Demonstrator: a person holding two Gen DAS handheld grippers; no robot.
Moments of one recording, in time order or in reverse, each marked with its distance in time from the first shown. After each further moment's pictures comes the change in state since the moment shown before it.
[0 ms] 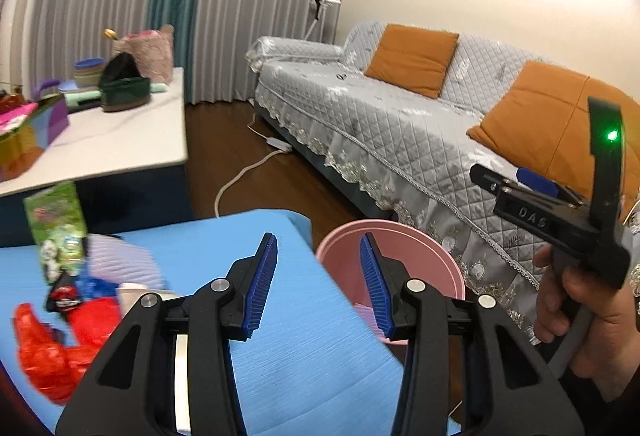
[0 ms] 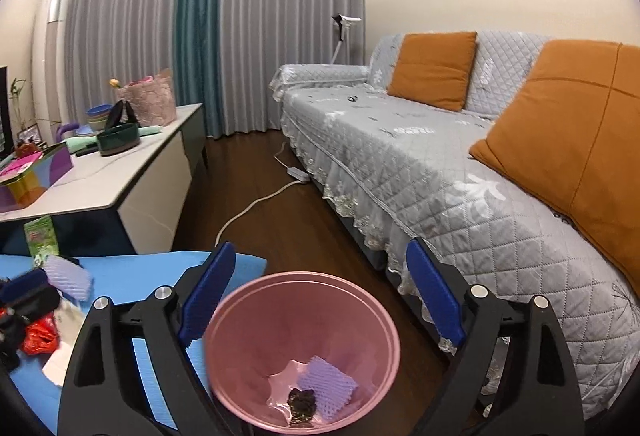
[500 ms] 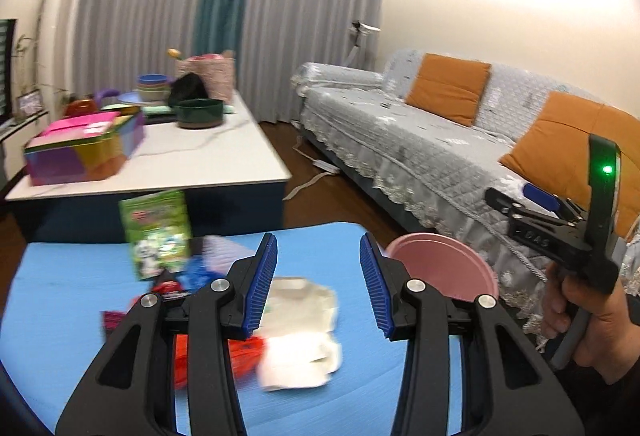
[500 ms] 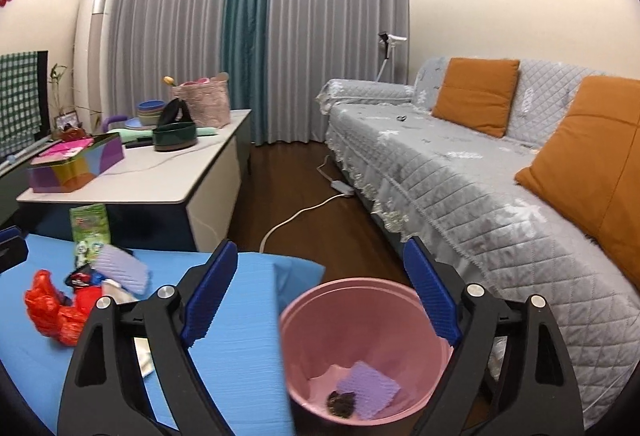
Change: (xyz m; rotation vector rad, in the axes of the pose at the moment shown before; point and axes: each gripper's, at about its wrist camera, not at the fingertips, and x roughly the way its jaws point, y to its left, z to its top) left arm -0.090 0.079 -0.010 -0.040 -0.086 0.138; right arm -0.035 0.069 -0.004 -0.065 -0.042 0.133
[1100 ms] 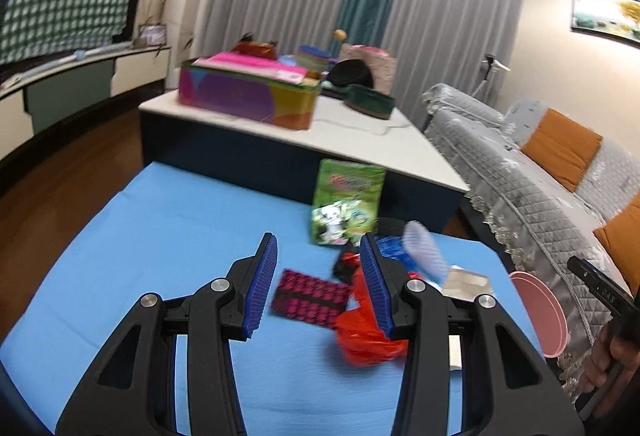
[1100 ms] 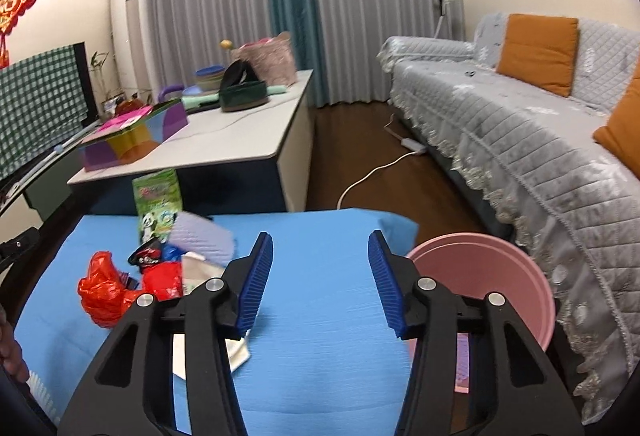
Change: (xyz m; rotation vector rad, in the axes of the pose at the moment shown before) left arm -0.037 0.162 -0.037 -0.323 -0.001 0.322; right arm 0.030 0.080 -0.026 0.017 0.155 0.224
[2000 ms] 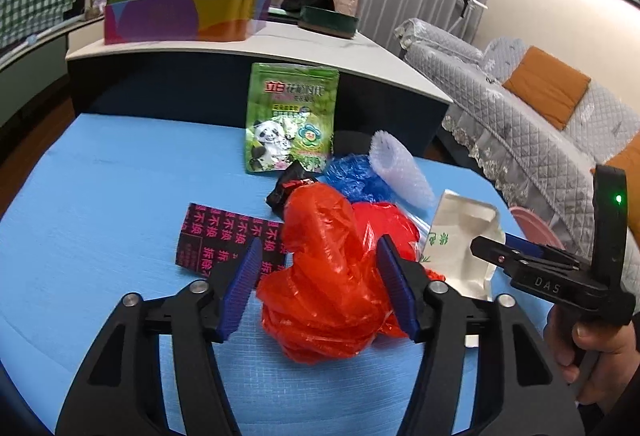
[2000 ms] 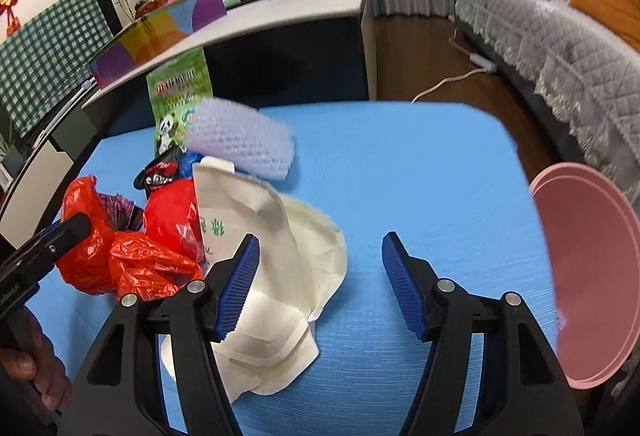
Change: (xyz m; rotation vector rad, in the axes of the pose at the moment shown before) left arm 0.073 -0.048 -0.052 0.110 0.201 -0.087; right arm 0.113 0.049 -0.046 -0.028 0.341 0.187
